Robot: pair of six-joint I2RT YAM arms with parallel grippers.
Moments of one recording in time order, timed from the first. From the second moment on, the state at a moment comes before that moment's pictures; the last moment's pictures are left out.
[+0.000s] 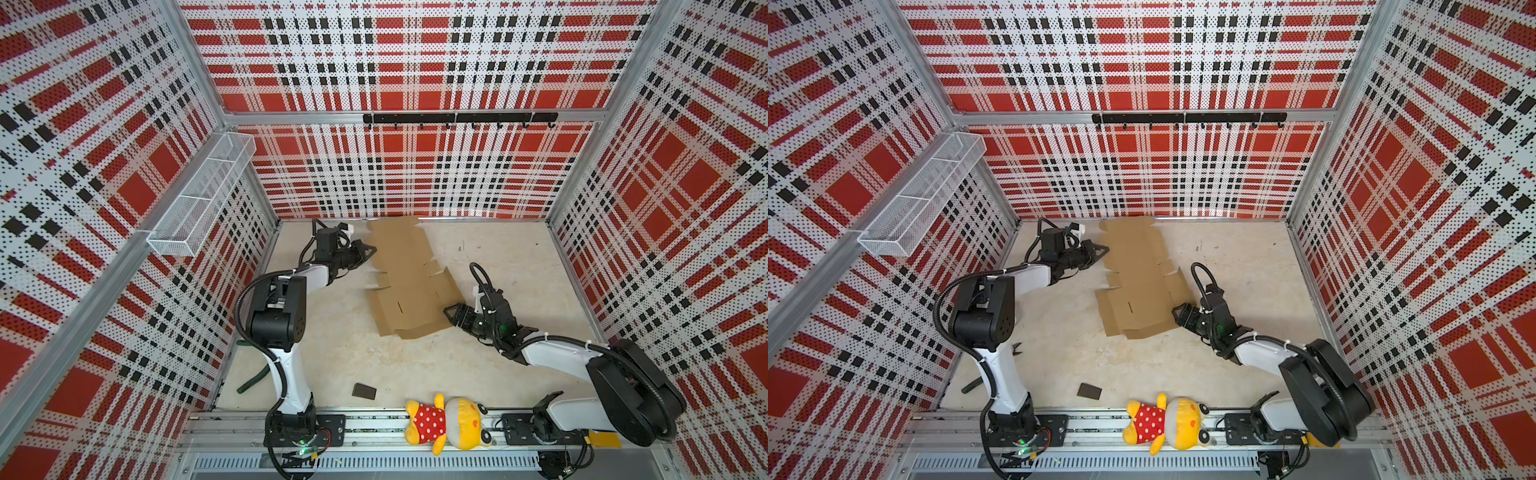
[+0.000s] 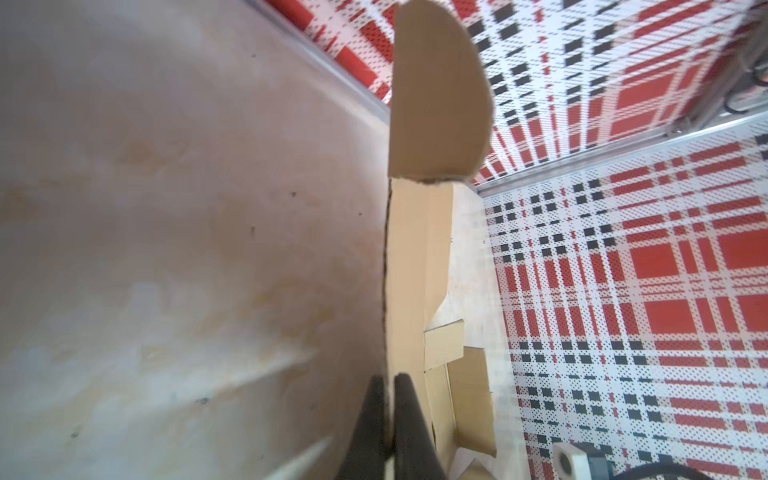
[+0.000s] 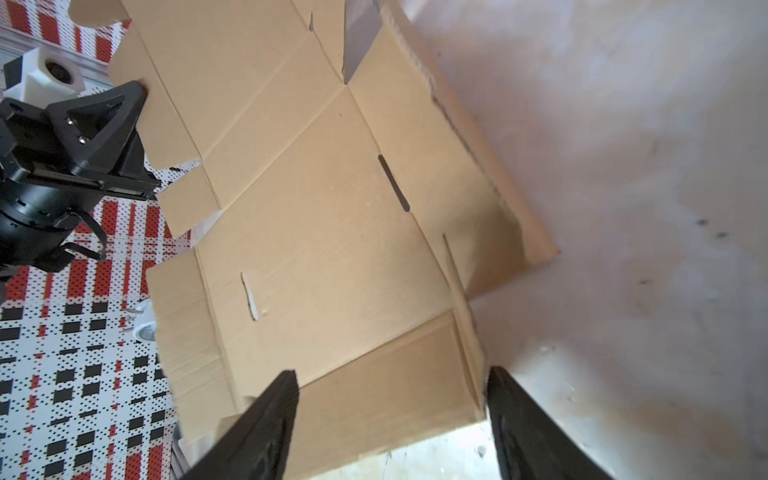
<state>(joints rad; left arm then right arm) -0.09 1.95 1.20 0.30 0.73 -0.71 0.50 1.32 0.45 0.26 -0.16 0.88</state>
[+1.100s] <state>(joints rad) -0.15 1.70 0.79 0.87 0.88 0.08 0.50 1.28 0.41 0.14 -0.28 0.78</state>
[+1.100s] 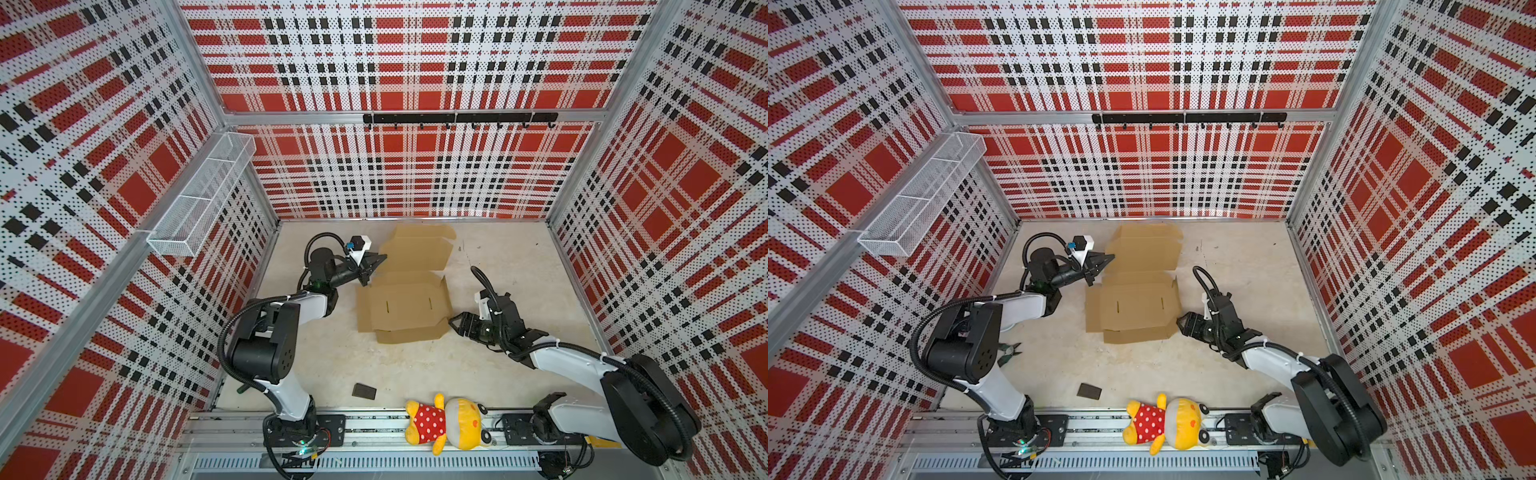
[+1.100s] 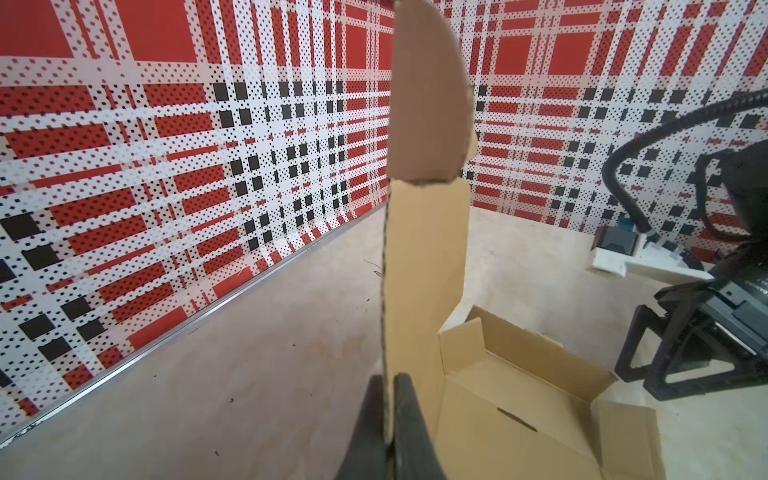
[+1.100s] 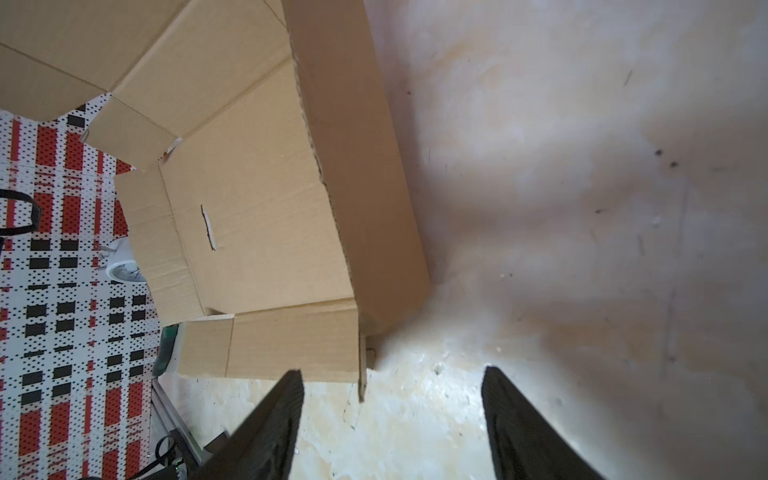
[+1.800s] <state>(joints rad) -0.15 1.68 0.75 0.93 0.73 0.08 0.82 1.36 0.44 0.20 -0.12 0.80</state>
